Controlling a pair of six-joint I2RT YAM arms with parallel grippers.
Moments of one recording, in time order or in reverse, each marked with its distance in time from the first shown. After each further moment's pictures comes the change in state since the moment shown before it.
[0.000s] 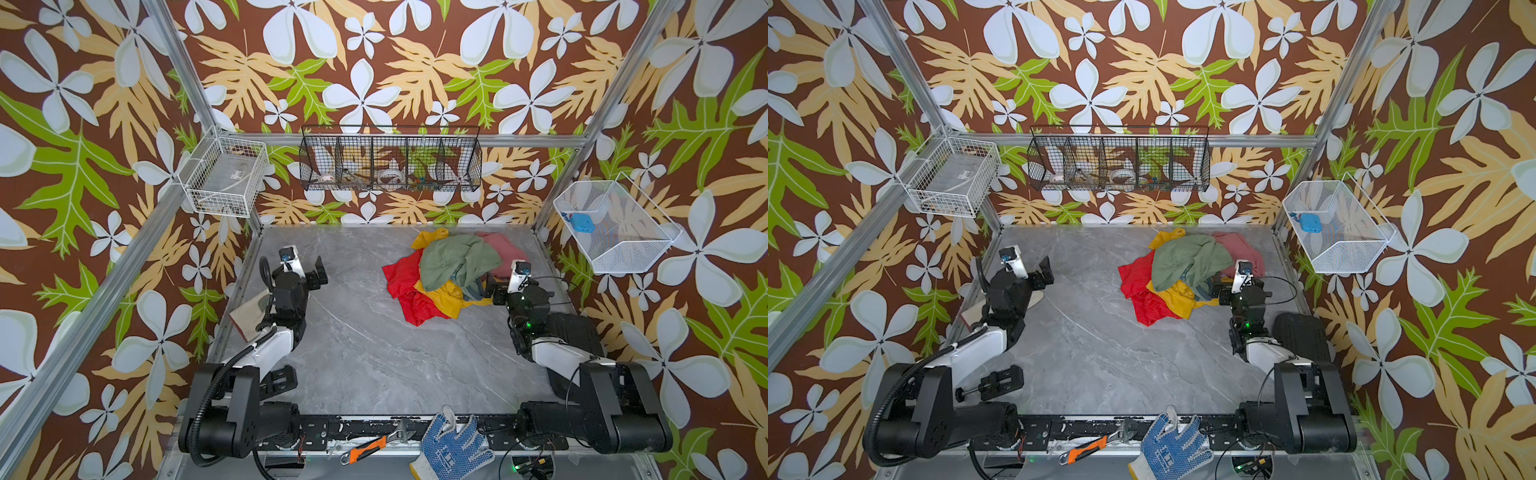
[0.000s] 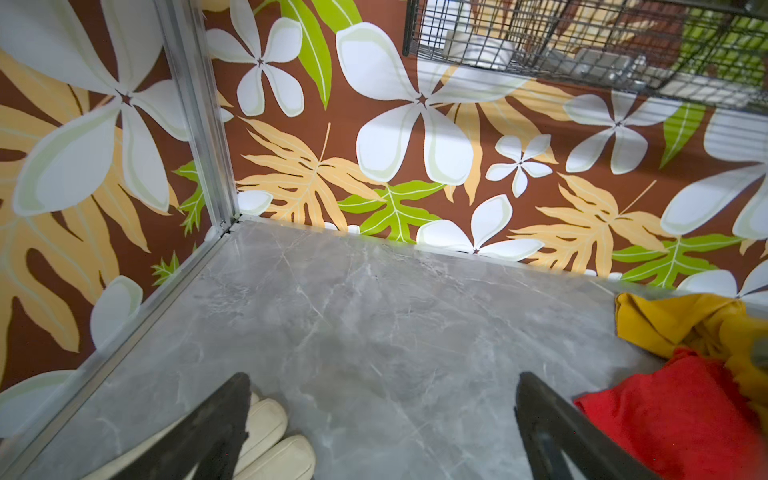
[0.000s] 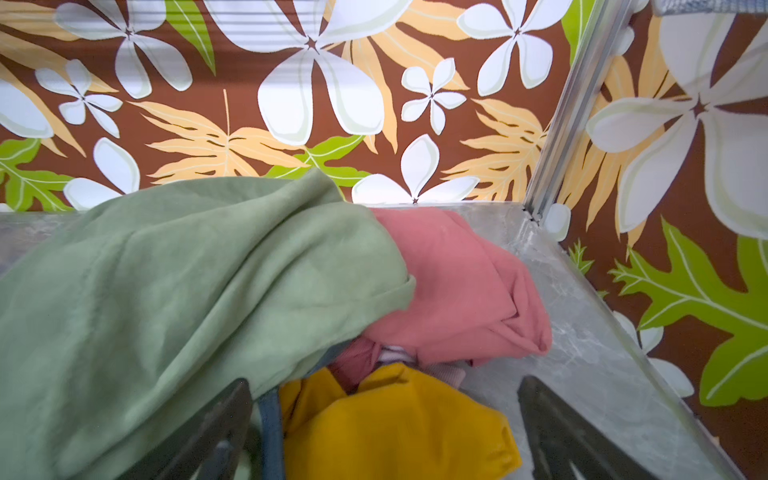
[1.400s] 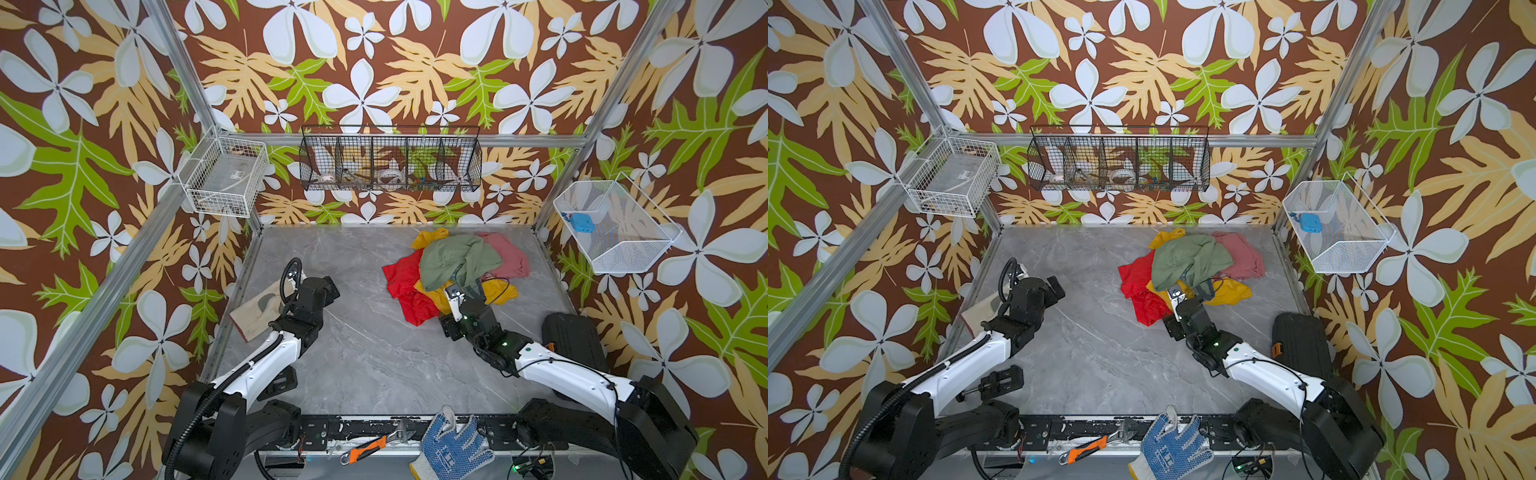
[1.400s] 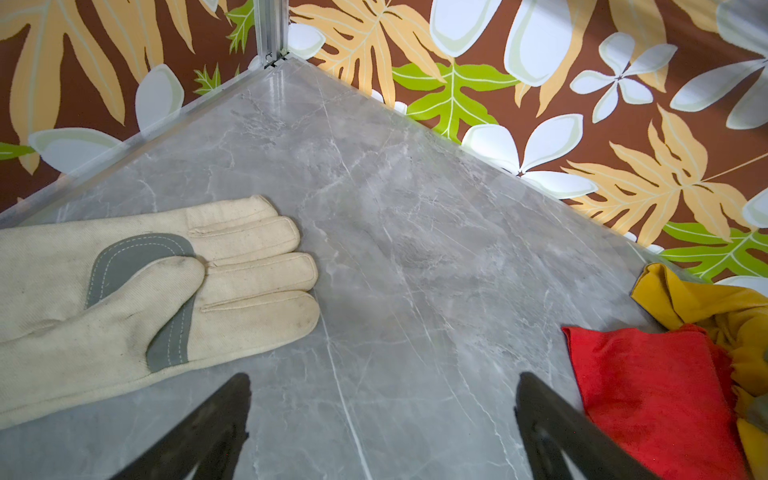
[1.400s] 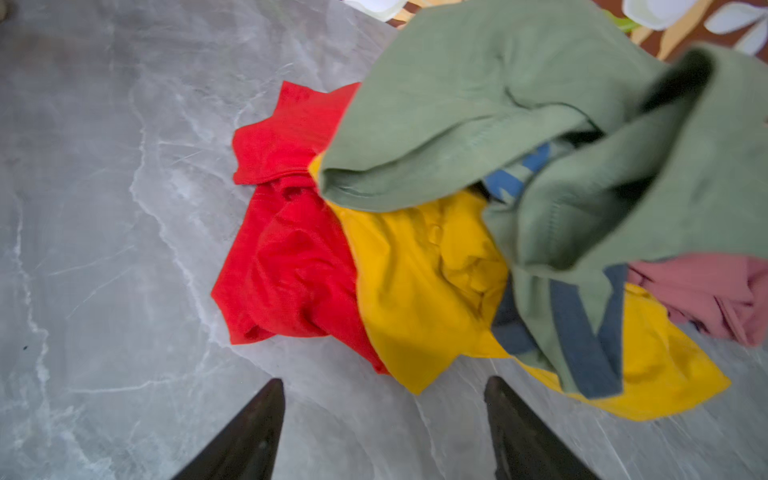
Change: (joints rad) left arm -0.224 -0.129 -0.025 -0.446 -0.303 -0.408; right arm 0.684 -0.076 0.169 -0.663 0.278 -0.063
